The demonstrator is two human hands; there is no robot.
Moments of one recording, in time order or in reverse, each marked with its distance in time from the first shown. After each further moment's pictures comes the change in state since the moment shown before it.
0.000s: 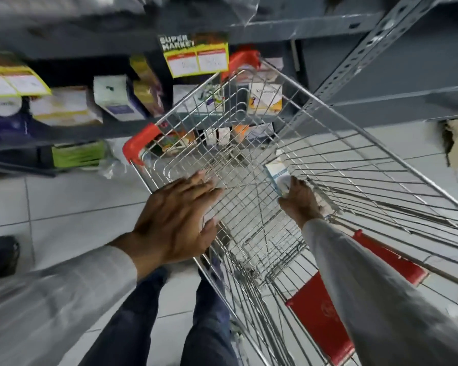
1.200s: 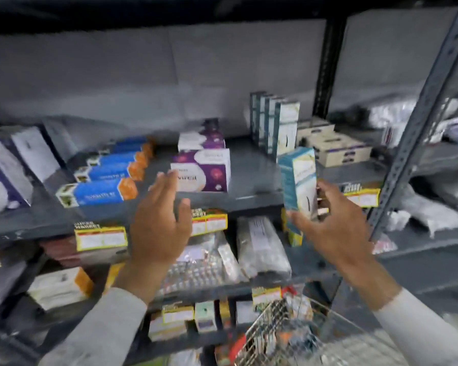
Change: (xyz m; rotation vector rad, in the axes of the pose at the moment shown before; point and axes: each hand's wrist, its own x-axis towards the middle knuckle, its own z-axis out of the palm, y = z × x) left_hand -0.136 -0.042 -0.442 -0.059 1.212 -0.150; right_hand -0.315 -0.310 -0.428 0.510 0.971 -0.654
